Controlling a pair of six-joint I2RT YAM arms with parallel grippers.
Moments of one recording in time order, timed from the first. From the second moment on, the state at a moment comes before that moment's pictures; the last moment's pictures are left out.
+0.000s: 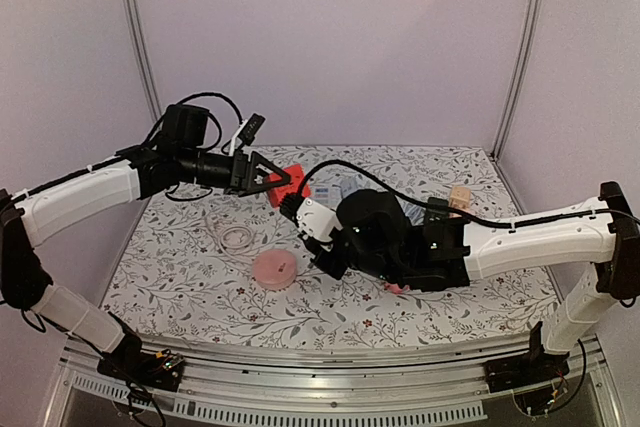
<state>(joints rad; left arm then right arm) -0.53 1.41 1.13 -0.23 0.77 -0.46 1.28 1.63 1.17 0.02 0.46 -0.29</state>
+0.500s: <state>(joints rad) -0.47 1.36 1.12 -0.25 0.64 -0.45 1.27 1.65 1.03 0.01 0.53 0.07</state>
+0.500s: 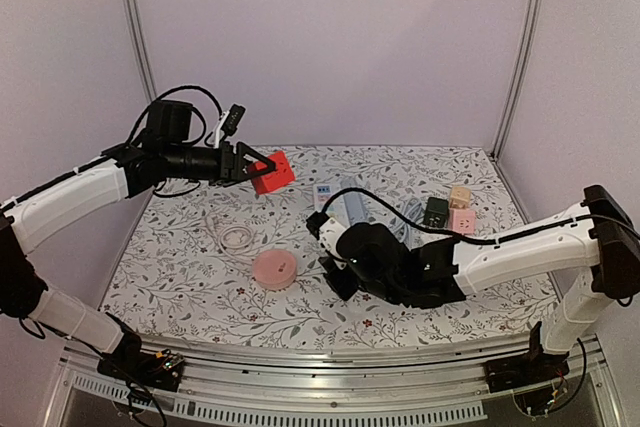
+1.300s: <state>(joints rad) -0.47 1.36 1.12 -0.25 0.64 -0.45 1.27 1.76 0.99 0.03 0.52 0.23</state>
